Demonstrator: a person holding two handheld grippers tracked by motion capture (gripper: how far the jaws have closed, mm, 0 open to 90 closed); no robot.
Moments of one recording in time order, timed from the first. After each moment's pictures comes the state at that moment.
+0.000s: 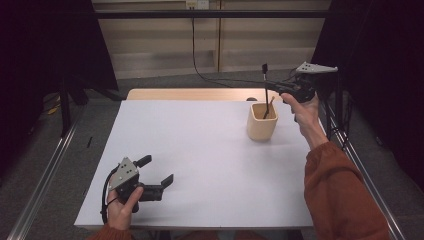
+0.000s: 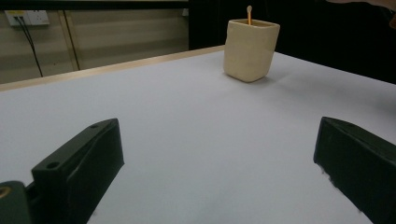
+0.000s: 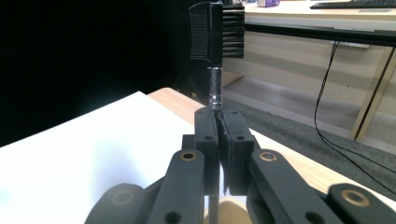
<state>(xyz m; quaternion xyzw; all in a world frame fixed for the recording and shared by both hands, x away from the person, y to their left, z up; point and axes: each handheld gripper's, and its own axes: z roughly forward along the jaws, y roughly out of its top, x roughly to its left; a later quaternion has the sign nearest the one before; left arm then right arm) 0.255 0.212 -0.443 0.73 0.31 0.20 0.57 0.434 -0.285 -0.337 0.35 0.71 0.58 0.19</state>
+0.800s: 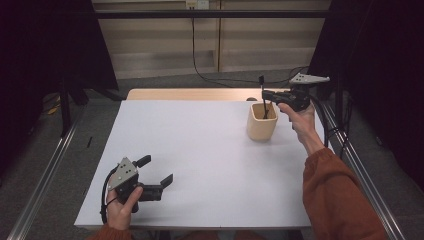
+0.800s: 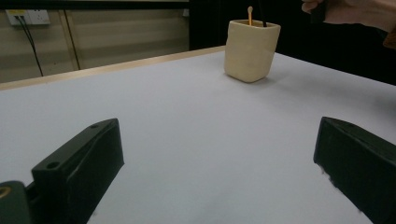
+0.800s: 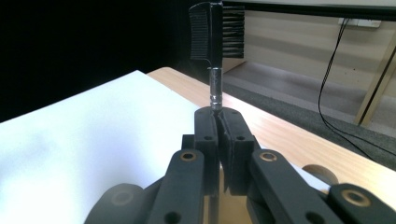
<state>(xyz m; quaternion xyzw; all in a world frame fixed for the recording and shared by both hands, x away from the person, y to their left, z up) 0.255 0.213 -0.443 0.73 0.31 0.20 0.57 0.434 -0.286 -0.371 0.35 0.73 0.56 0.18</state>
